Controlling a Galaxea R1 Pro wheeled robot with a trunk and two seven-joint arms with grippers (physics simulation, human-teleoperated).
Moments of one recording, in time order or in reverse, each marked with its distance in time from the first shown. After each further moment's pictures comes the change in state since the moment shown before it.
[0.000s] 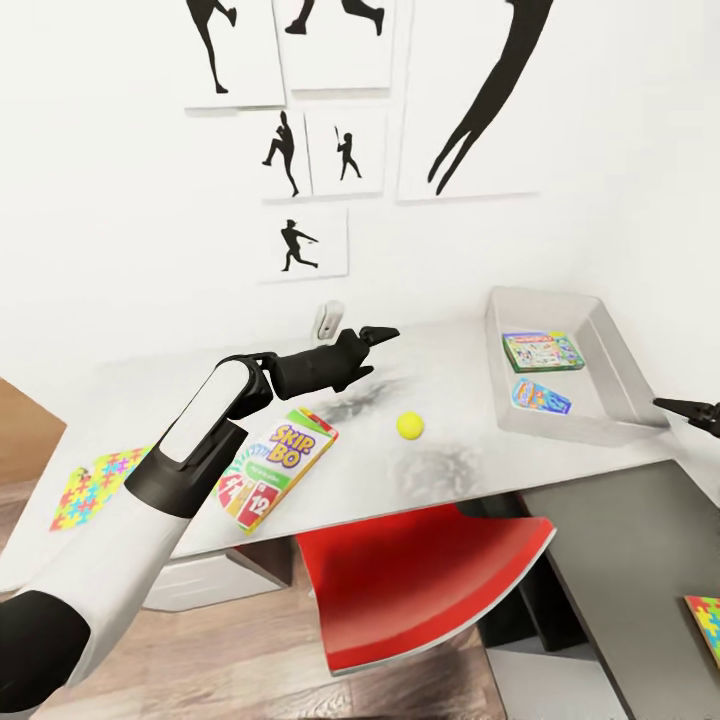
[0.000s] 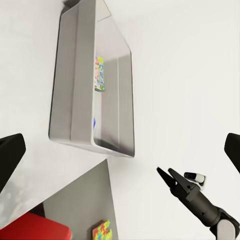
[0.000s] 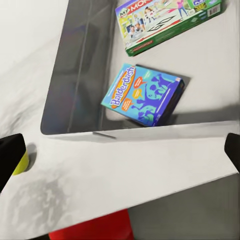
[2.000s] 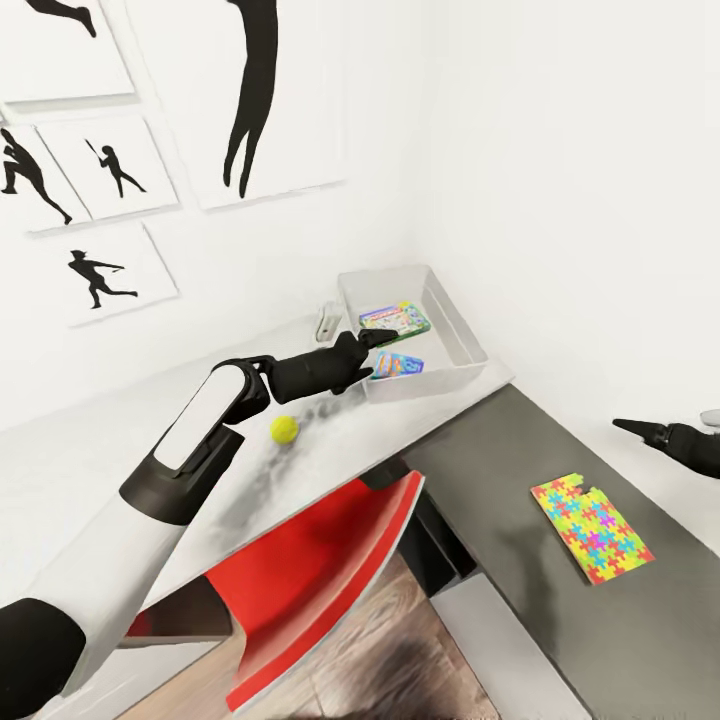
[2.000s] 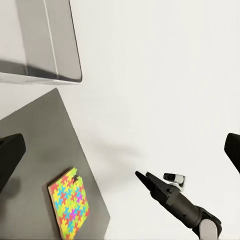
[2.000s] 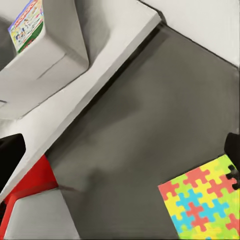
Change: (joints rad) left arm 0.021 0.009 0.002 -0.039 -0.001 0.001 0.003; right arm 0.041 0.100 0.031 -0.014 0.003 0.000 -0.013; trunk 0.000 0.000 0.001
